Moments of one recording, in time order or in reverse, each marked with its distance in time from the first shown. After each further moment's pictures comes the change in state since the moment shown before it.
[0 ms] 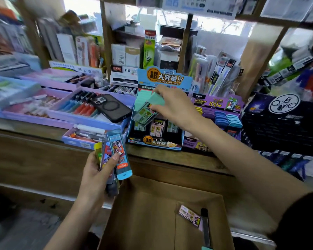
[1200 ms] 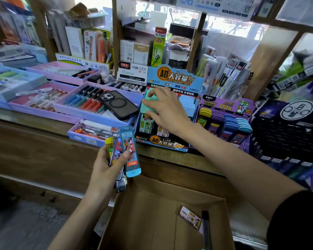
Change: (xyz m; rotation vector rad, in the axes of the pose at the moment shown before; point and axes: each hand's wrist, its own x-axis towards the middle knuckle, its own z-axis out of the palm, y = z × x) left_hand 0.001 0.005 0.009 0.008 -0.028 0.023; right_hand 0.014 0.001 0.044 -0.358 -0.010 -0.270
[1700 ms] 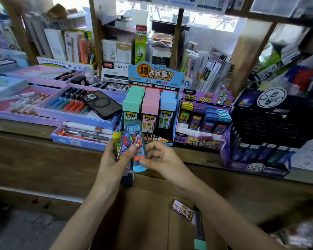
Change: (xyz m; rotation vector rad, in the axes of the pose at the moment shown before) left_hand -0.012 0.002 0.050 -0.021 -0.133 0.026; right_hand -0.131 -0.057 -0.007 1.460 -0.190 0.629
